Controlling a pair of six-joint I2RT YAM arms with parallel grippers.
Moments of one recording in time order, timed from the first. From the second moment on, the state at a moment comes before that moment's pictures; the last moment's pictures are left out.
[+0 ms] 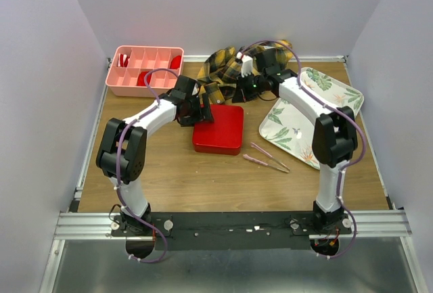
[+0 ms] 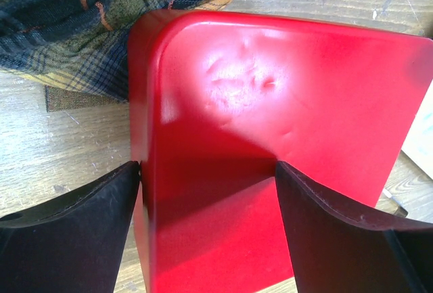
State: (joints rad) left arm -0.38 1.80 1.25 -0.41 0.19 -0.54; right arm 0.42 2.02 1.71 -0.51 -0.52 -0.01
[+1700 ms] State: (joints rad) left arm -0.38 1.91 1.46 -0.48 0.16 -0.52; right arm 0.43 2.12 1.75 -0.60 -0.42 -0.04
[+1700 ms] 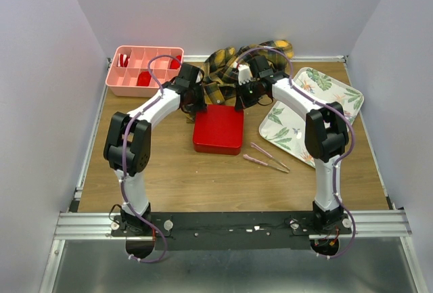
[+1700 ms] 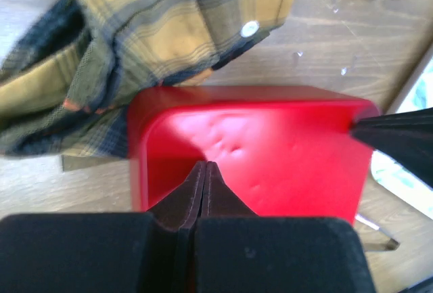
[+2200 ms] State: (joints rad) left arm -0.38 1.82 1.41 -0.48 0.16 -0.51; right arm 0.43 2.11 1.74 -0.60 -0.41 -0.06
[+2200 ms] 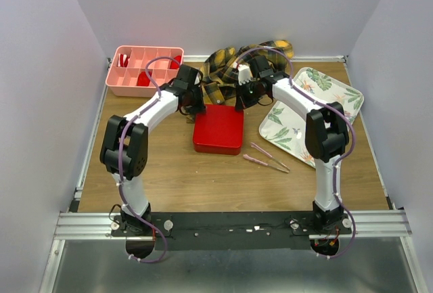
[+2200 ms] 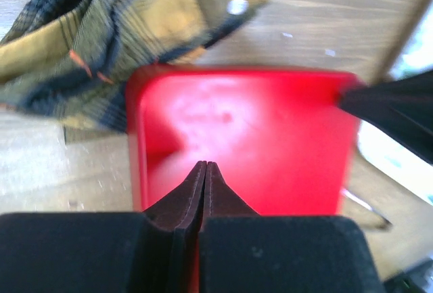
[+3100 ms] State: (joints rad) left arm -0.39 1.51 0.80 -0.38 0.35 -0.57; right arm 0.43 2.06 1.67 -0.61 -0.41 -0.08
